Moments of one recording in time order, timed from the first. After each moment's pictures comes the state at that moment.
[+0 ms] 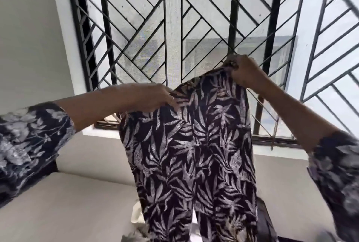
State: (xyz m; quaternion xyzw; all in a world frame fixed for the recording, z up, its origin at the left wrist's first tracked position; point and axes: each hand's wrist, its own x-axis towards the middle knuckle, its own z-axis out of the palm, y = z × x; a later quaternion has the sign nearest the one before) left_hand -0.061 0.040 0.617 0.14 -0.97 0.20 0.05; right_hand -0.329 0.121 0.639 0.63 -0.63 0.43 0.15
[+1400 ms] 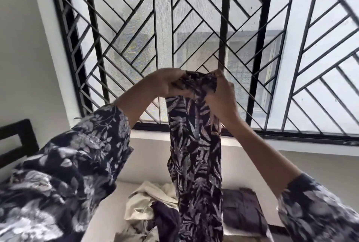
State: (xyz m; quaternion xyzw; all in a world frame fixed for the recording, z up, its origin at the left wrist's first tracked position) left_hand -0.148 0.050 0.621 0.37 -0.68 -0.56 0.30; right_hand -0.283 0.115 0.556 0.56 -0.57 0.59 0.10
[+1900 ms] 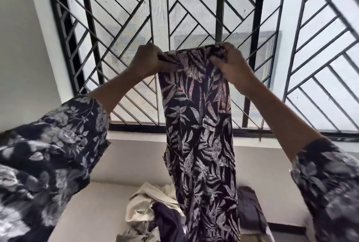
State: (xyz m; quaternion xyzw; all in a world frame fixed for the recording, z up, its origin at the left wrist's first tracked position) left_hand -0.108 0.054 0.658 0.37 -0.84 0.00 0.40; right_hand -0.308 0.148 0.627 0.62 -0.53 0.58 0.00
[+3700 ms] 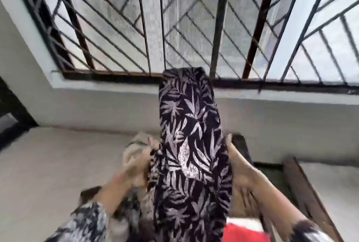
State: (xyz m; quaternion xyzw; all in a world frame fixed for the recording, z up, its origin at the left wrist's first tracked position) left_hand -0.079 0.069 0.295 0.37 -0.44 -0.80 0.16; right_hand -0.334 0.185 0.301 0.22 -0.45 0.48 -0.72
